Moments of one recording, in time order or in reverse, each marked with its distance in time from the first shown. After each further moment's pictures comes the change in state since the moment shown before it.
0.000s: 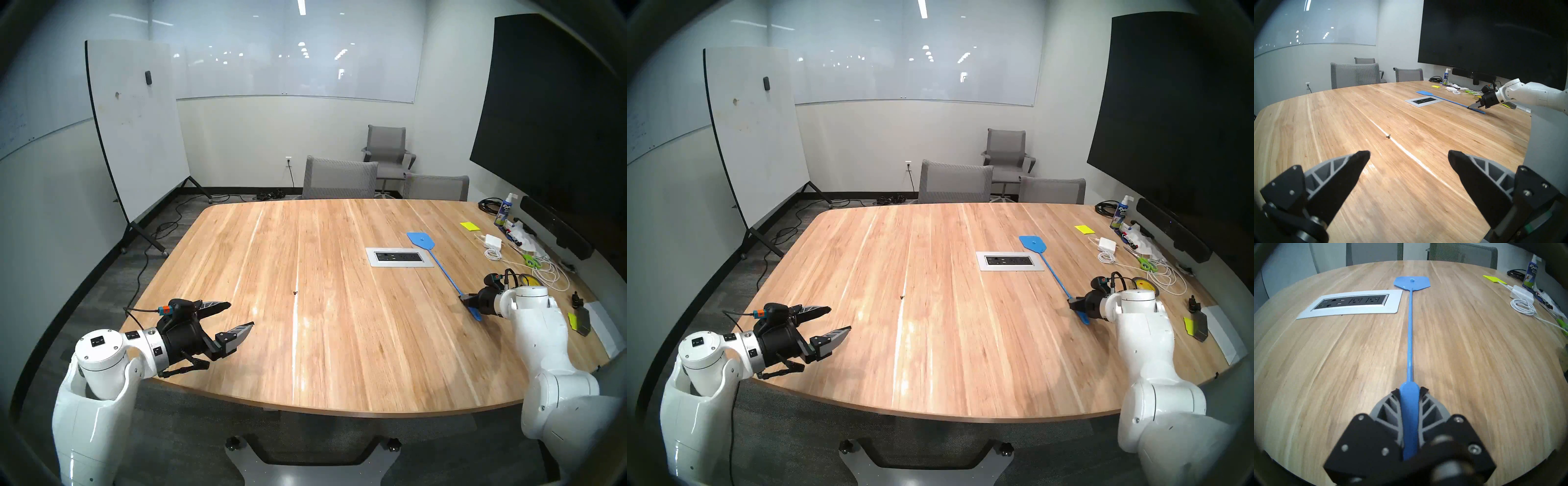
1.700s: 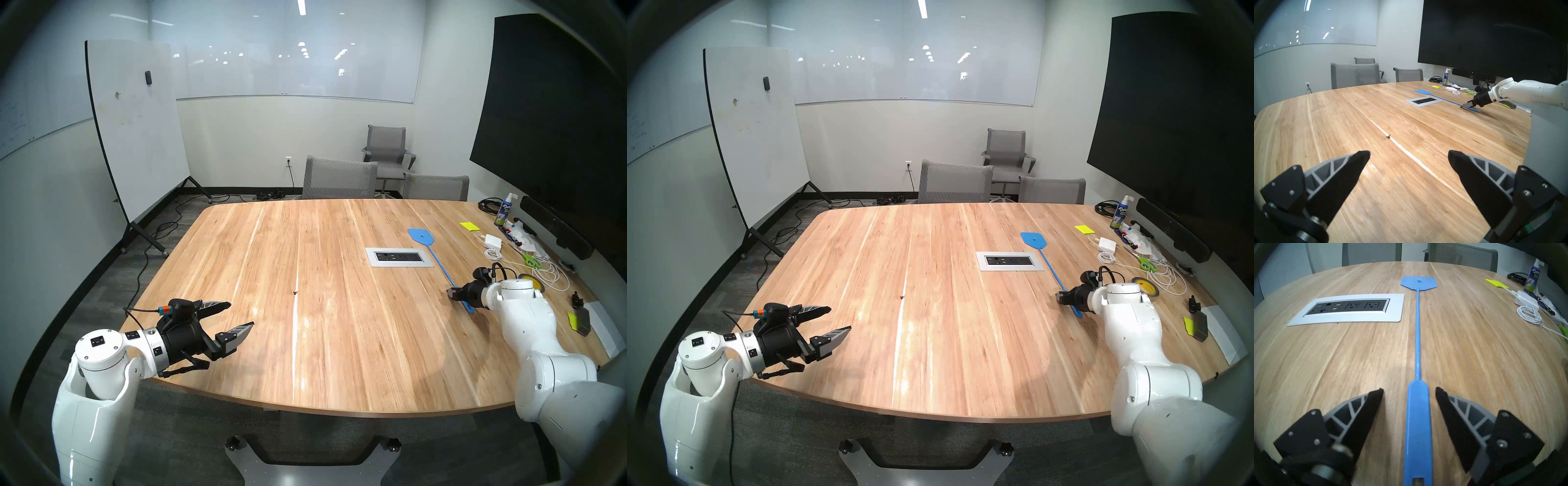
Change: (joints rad) left arm 0.001 0.004 0.002 0.000 -0.004 -0.002 0.004; right arm 0.169 -0.037 -0.080 0.211 -0.009 -0.076 -0.113
